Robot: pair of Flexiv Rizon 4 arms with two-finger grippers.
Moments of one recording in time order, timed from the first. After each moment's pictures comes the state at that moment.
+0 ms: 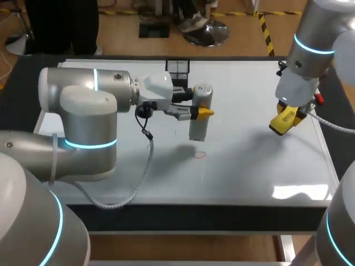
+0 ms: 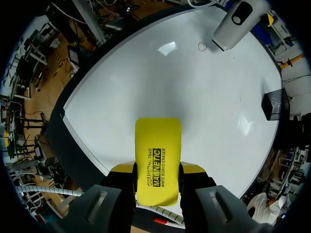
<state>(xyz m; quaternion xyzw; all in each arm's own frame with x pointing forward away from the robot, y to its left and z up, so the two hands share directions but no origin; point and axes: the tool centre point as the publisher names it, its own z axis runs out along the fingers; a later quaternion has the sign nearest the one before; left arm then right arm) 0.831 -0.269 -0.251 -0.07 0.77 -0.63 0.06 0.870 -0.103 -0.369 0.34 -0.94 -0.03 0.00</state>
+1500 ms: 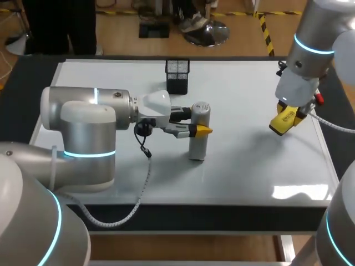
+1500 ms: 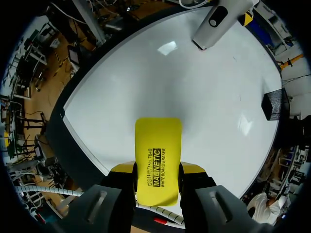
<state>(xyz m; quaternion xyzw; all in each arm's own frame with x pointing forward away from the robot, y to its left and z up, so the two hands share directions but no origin) 0.809 -0.267 -0.293 -0.10 0.77 -0.63 0.02 0.870 -0.103 -0.369 0.34 -0.94 -0.03 0.00</state>
